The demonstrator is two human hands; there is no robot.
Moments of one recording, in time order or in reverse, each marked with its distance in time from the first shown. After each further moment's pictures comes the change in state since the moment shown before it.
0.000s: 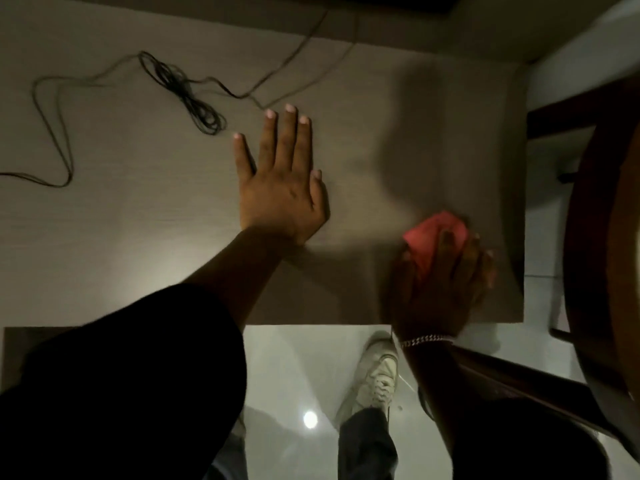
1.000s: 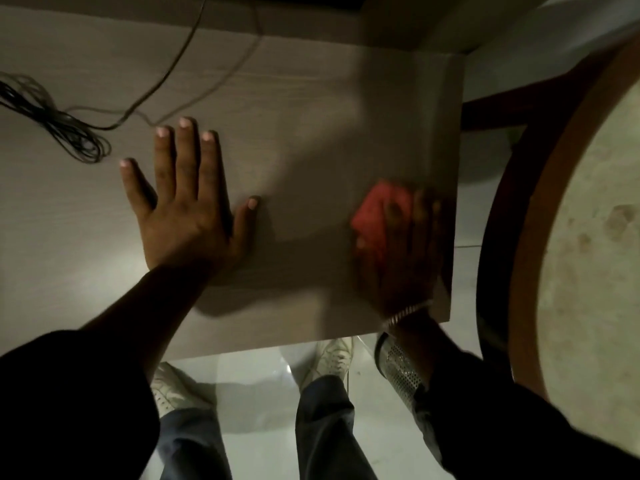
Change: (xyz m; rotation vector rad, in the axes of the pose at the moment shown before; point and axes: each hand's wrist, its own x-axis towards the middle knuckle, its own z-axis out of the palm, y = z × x) left_hand 0.007 0.003 -0.002 0.010 -0.051 -0.019; right_hand 0.086 0.037 -0.008 0.026 -0.020 -0.319
